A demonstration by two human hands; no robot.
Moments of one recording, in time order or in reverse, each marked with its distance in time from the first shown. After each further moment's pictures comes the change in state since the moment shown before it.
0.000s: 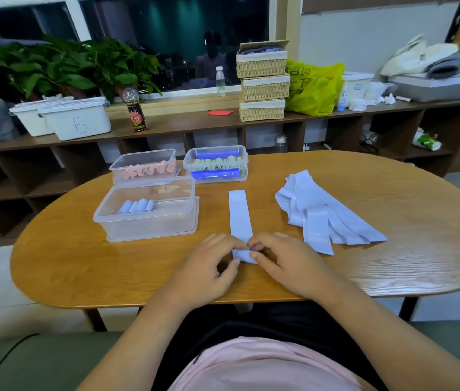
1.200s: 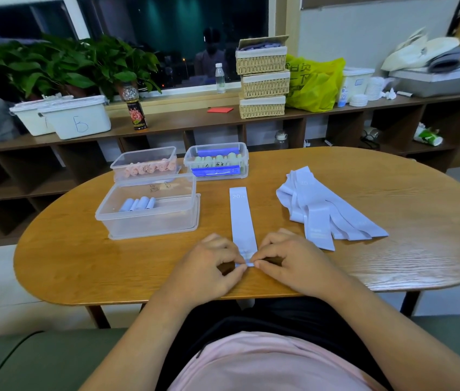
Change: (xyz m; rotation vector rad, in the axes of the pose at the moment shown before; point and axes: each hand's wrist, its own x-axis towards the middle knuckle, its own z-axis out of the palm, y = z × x) left_hand -0.004 -0.010 0.008 0.035 0.035 0.032; right_hand -0.010 0.001 -0.007 0.062 -0.032 -0.082
